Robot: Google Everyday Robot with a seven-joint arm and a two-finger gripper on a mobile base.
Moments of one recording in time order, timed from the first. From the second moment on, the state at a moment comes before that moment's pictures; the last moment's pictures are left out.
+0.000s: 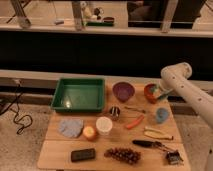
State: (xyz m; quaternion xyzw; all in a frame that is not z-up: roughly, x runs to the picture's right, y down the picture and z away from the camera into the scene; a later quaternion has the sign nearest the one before) arm 0.358 0.012 0.876 -0.13 0.12 0.47 0.86
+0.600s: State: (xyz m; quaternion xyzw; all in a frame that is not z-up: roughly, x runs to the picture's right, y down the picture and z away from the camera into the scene) arm 0.375 -0.025 0.904 -0.11 0.15 0.52 0.83
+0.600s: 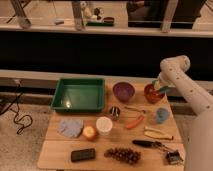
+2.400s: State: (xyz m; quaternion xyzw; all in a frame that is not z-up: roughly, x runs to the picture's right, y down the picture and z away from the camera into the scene) arm 0.361 0.003 0.877 -0.14 0.12 0.47 0.86
